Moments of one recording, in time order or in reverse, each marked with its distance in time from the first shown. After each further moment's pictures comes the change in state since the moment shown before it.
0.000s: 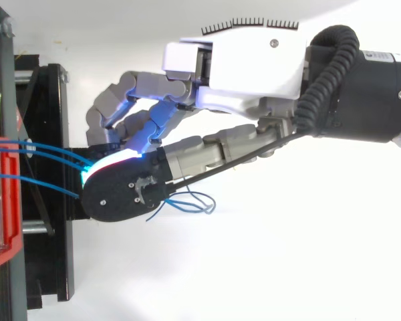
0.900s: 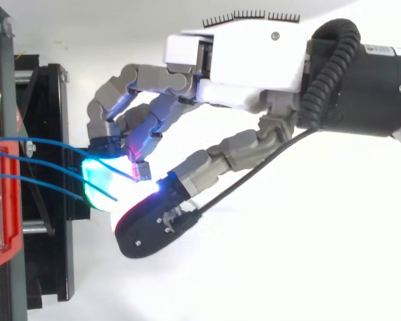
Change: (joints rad) arm -0.006 0.000 0.000 0.000 0.000 -0.004
